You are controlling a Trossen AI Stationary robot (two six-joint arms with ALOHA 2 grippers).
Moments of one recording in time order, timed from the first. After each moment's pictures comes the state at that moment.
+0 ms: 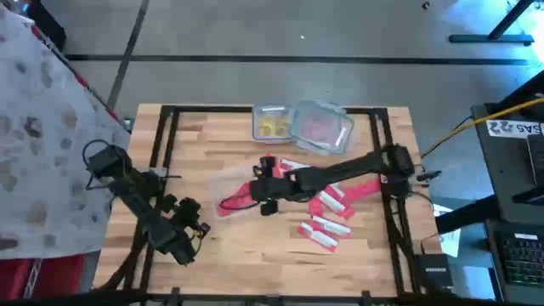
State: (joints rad) left arm -0.89 1.64 0.88 -1.16 -0.62 -1.89; right arm 0.19 1.91 1.55 -0.60 0.56 -0.10
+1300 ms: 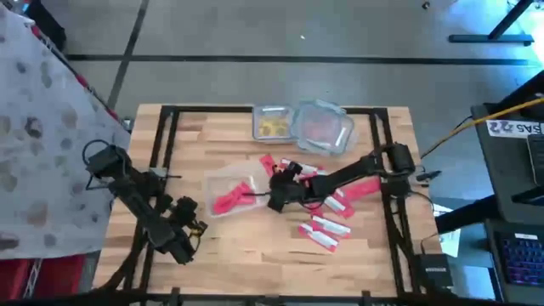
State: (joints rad) left arm -0.90 1.64 0.88 -1.22 -0.53 -1.91; right arm 0.13 1.97 1.05 -0.05 0.55 0.45
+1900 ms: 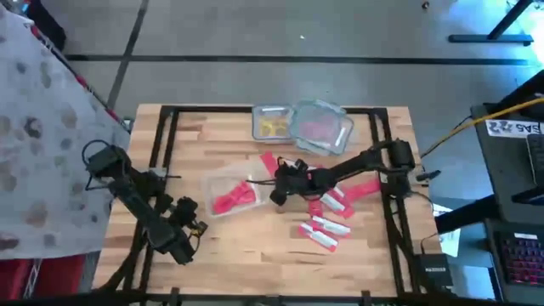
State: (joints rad) left arm -0.90 1.64 0.88 -1.21 -0.55 -1.92; right arm 0.07 1.97 0.98 -0.07 0.40 0.57
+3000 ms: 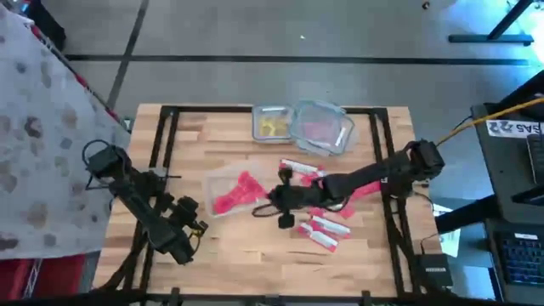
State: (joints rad) left arm -0.90 1.64 0.88 -1.23 -0.59 -1.90; right arm 0.23 1.76 1.23 -0.15 0.28 -0.22
